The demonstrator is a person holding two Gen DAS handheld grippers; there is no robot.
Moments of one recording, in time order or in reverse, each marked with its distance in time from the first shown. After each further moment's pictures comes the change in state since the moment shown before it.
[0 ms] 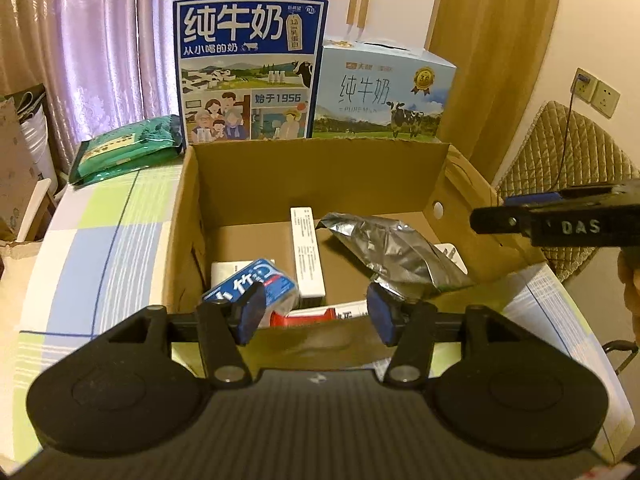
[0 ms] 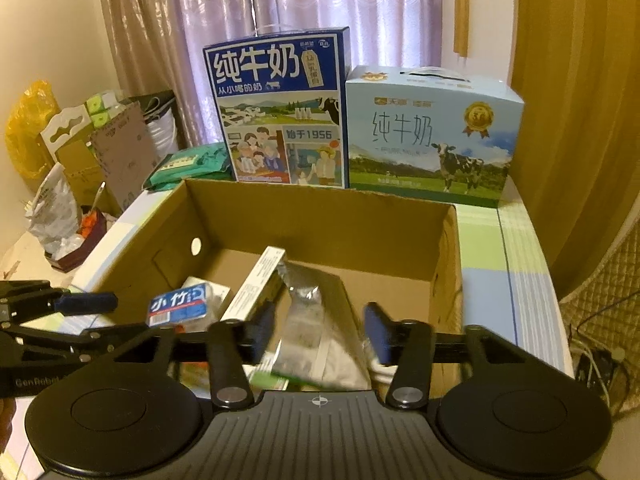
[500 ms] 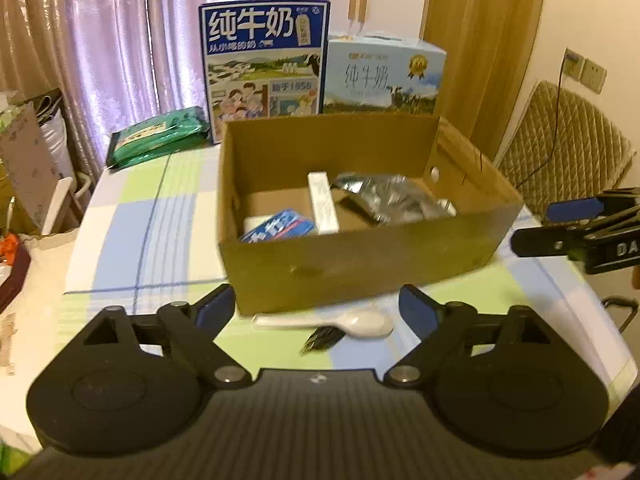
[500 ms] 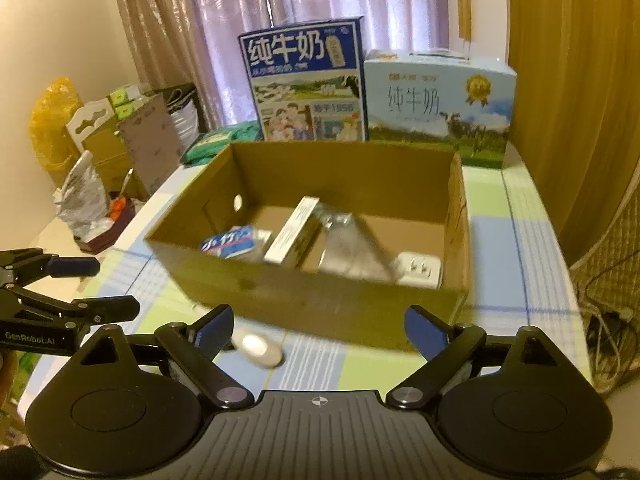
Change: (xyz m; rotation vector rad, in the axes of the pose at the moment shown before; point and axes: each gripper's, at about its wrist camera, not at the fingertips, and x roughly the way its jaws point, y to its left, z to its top) left arm -0.068 0.005 -0.049 0.045 0.022 0.045; right arm -0.059 0.024 -0.061 0.025 0.030 0.060
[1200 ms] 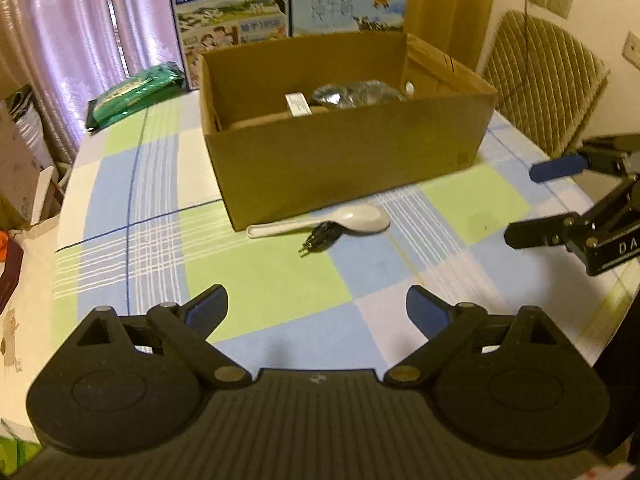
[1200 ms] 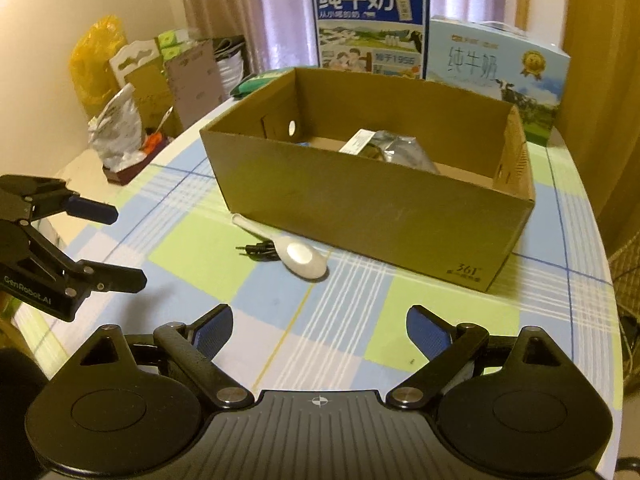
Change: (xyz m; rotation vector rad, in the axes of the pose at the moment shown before) left arm 0.002 0.006 -0.063 0.138 0.126 -0.064; right arm 0.013 0.035 -0.073 -0.152 0.079 0.054
